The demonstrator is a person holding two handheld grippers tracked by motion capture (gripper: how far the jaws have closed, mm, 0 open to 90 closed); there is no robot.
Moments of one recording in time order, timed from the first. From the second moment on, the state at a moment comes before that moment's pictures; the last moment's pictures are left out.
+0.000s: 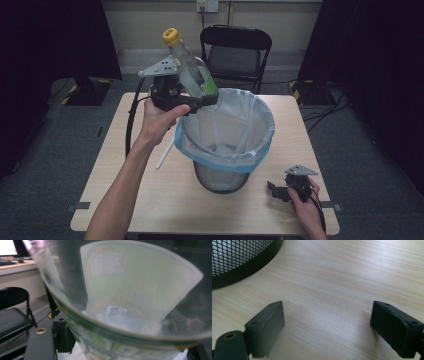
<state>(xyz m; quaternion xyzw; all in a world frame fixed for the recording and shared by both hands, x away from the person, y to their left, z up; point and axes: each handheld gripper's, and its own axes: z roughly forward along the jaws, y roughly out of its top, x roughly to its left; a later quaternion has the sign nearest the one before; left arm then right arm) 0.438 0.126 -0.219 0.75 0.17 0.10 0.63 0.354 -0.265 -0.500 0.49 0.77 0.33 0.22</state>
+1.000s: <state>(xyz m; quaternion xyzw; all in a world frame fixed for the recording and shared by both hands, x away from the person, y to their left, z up) 0.440 0.145 -0.215 0.72 0.19 0.11 0.65 0.355 -0.264 -0.500 0.49 0.77 0.33 0.22</state>
